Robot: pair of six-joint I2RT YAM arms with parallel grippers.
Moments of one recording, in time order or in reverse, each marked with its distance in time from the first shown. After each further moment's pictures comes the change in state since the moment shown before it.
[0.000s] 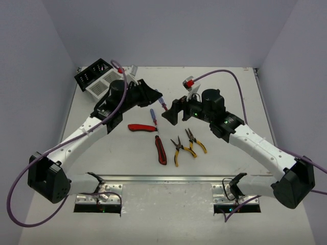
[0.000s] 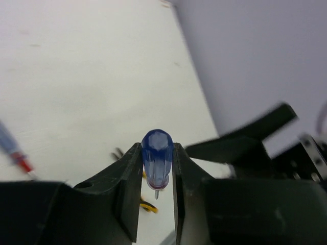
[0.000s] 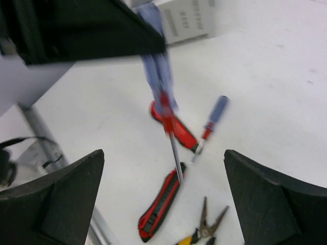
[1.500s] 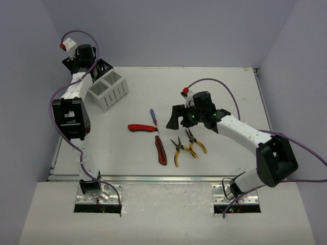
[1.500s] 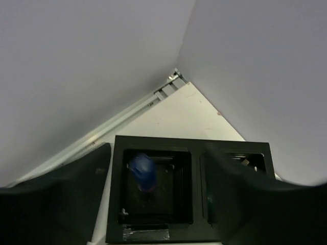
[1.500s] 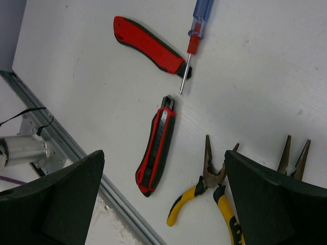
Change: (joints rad) left arm 0.599 0.848 0.830 -0.169 -0.977 0.325; right arm -0.114 0.212 -0.071 -0.146 -0.087 0.163
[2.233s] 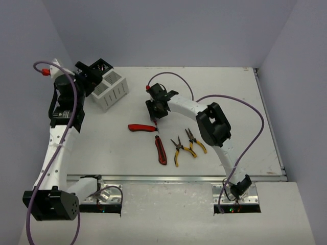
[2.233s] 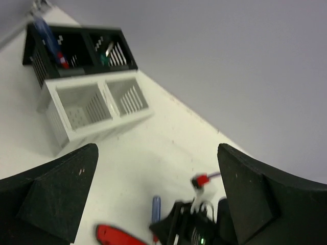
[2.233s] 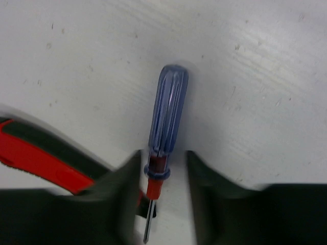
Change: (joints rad) left arm -0.054 -0.978 -0.680 -0.139 0.554 -0.267; right arm 0.169 0.898 0.936 -0.409 0.385 -0.069
